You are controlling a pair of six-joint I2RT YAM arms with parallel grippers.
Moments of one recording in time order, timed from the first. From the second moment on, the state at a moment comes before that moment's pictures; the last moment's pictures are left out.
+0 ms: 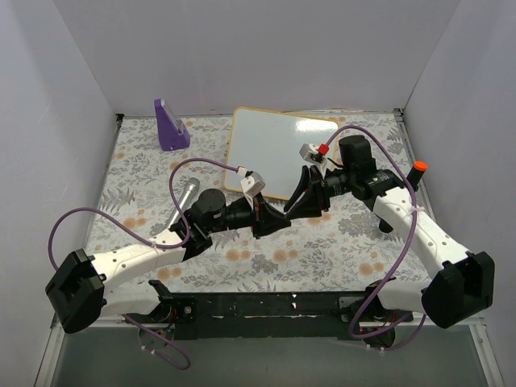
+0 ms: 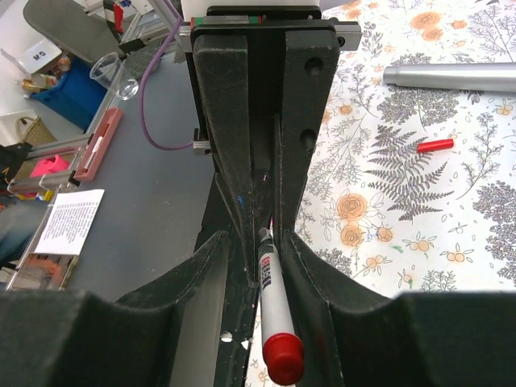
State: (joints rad) left arm -0.89 1.17 0.66 0.49 0.48 -0.42; right arm 0.44 1.25 1.07 -0.45 -1.38 -0.22
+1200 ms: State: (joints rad) left arm -0.89 1.17 0.67 0.47 0.51 -0.42; right arm 0.46 1.26 1.09 -0.57 -1.35 -0.34
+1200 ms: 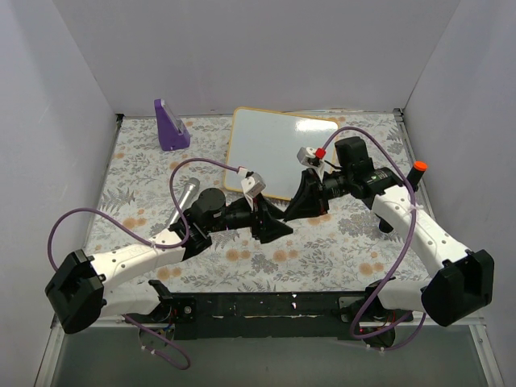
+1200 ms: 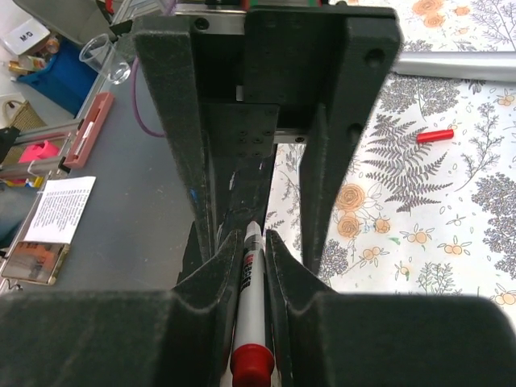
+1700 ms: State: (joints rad) left arm -0.44 1.01 0.84 0.17 0.62 -0.44; right arm 0.27 1.25 1.27 -0.73 -1.14 -0.48
